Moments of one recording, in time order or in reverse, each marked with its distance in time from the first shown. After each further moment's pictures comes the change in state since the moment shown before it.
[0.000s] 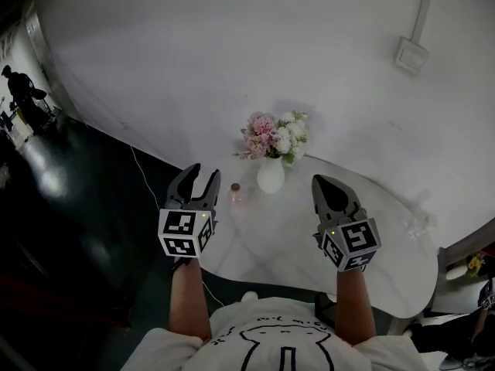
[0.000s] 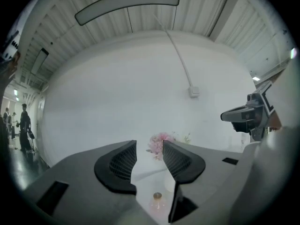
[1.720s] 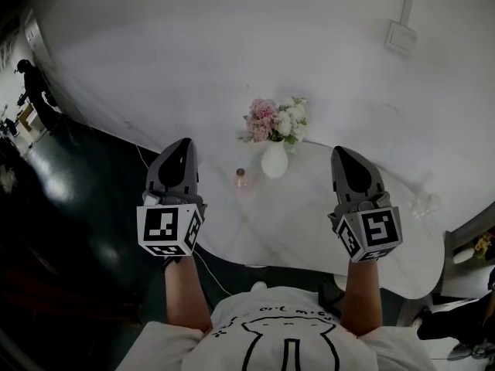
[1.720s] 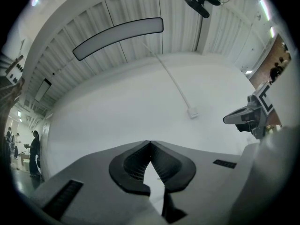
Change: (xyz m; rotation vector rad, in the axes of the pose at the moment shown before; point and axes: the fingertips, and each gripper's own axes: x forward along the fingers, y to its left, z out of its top) left arm -0.080 0.004 0.109 0.132 -0.273 0.068; right arm -0.057 0.005 0.075 -0.082 -0.158 -0.122
